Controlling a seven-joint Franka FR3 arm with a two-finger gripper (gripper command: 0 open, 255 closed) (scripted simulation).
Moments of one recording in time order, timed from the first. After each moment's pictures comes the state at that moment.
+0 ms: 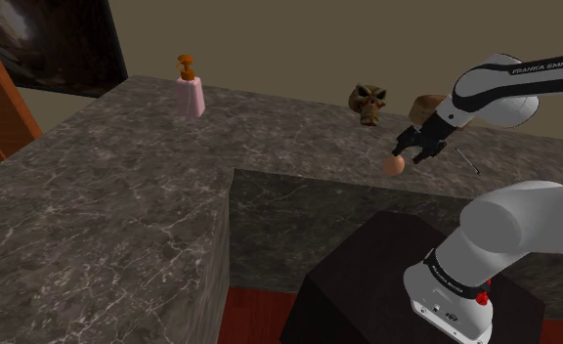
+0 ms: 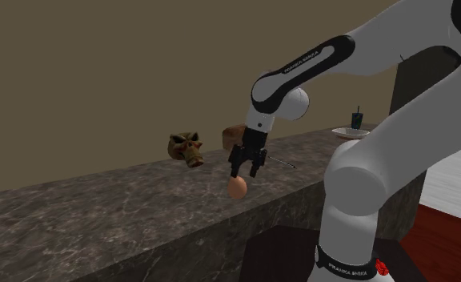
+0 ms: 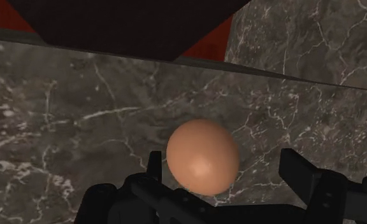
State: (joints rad) arm -0.34 -0.76 -0.47 -2.90 -0.03 2.26 -0.06
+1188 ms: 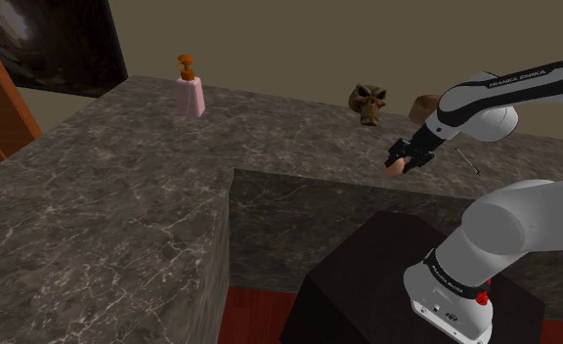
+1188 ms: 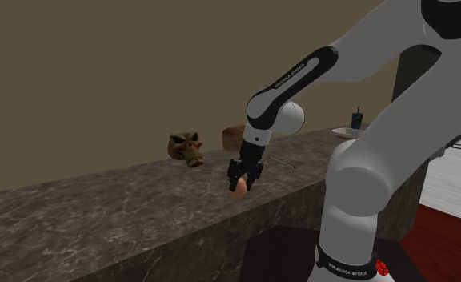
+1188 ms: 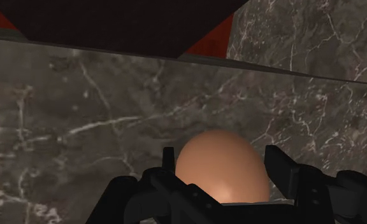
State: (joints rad) arm -0.29 -0.64 -0.52 -2.95 0.00 2.44 -0.09
